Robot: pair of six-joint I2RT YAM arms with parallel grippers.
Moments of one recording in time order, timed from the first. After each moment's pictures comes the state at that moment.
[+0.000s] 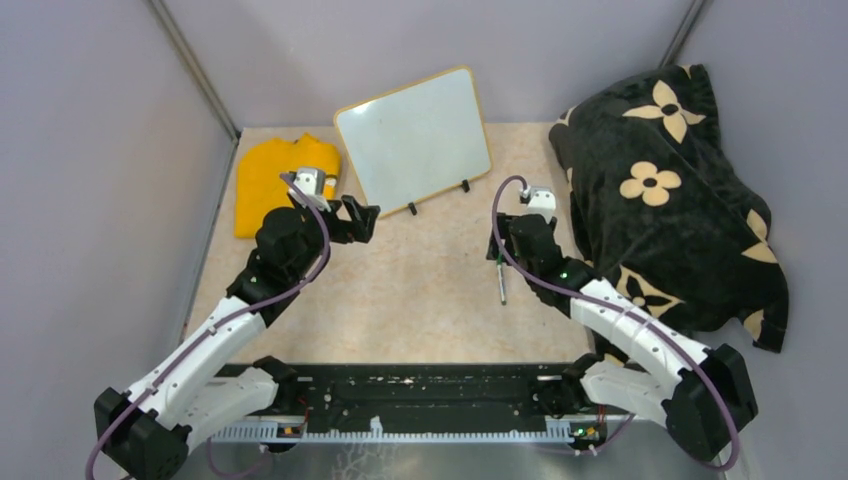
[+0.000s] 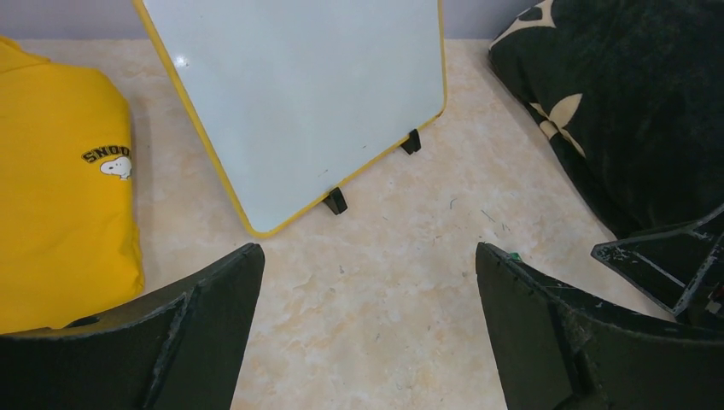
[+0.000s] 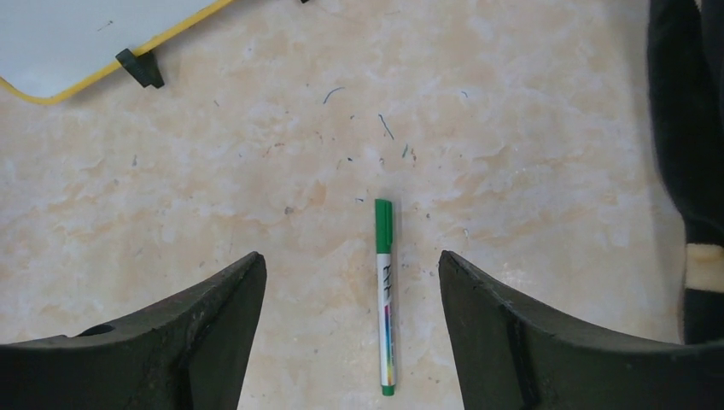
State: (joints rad) left arm -0.55 0.91 0.74 0.06 -0.13 -0.30; right arm 0.62 1.03 0.69 -0.23 0.44 0.44
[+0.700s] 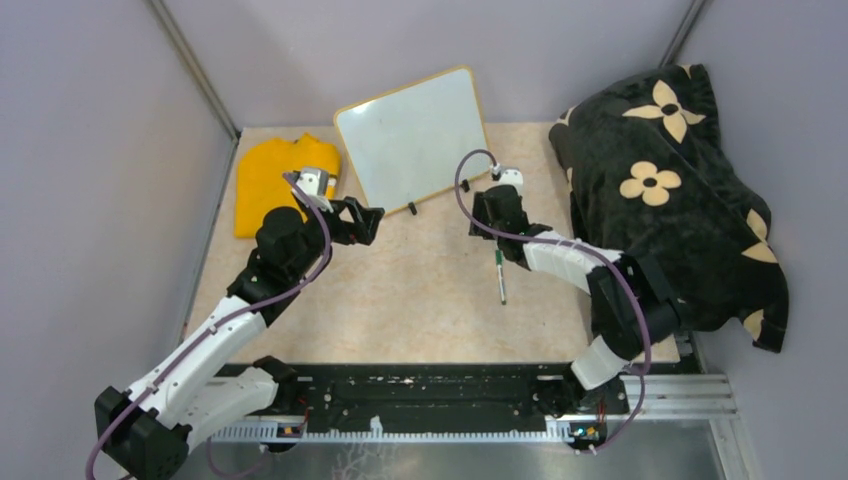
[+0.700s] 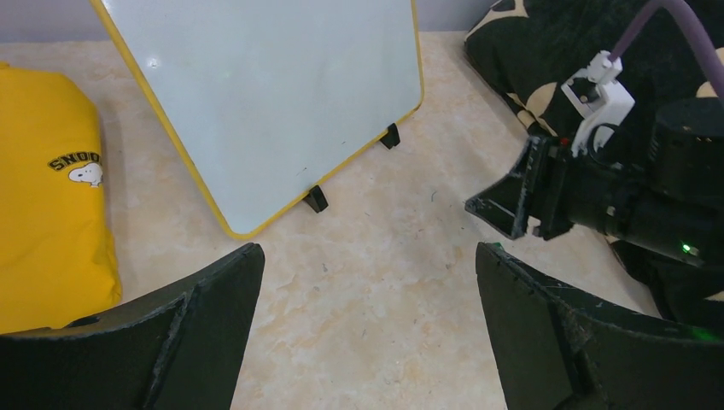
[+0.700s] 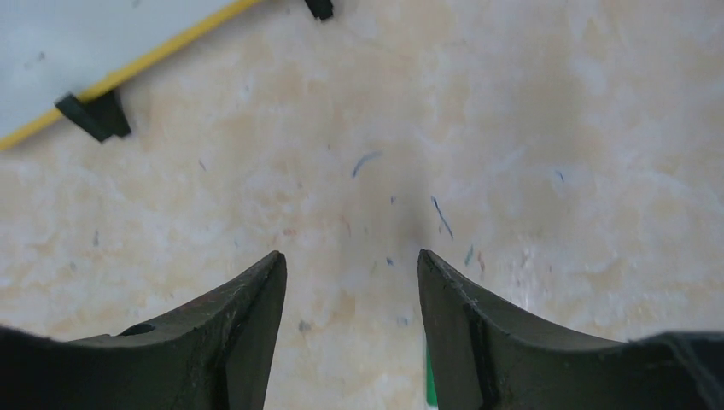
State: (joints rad) left arm -0.55 0.91 0.74 0.07 -0.07 -0.29; right arm 0.52 1.52 0.82 0.04 0.30 0.42
